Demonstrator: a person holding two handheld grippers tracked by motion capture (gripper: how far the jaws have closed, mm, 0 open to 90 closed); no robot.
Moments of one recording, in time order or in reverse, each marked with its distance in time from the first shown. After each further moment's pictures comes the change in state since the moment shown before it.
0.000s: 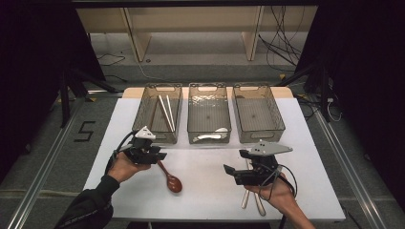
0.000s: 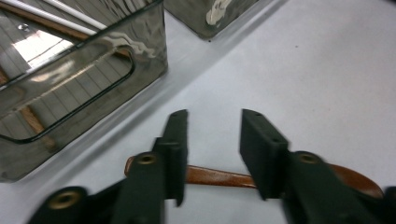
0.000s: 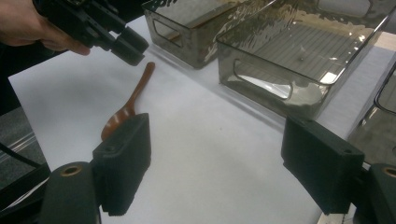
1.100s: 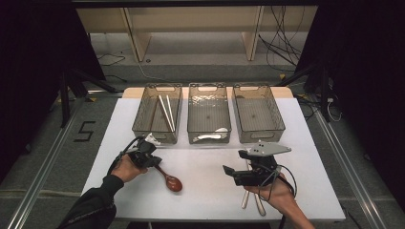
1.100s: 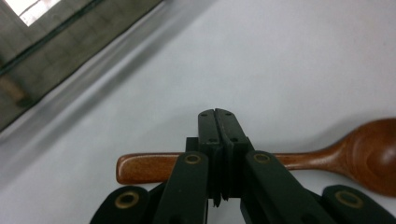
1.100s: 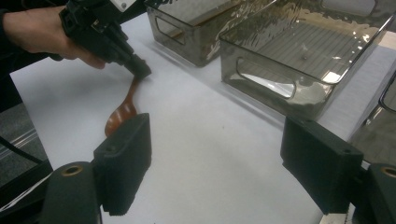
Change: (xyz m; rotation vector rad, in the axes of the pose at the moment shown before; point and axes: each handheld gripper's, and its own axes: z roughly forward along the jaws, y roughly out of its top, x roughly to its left) left arm 0.009 -0.017 0.026 0.222 0.027 0.030; right arm 0.001 0.000 0.001 0.008 0.006 -0.009
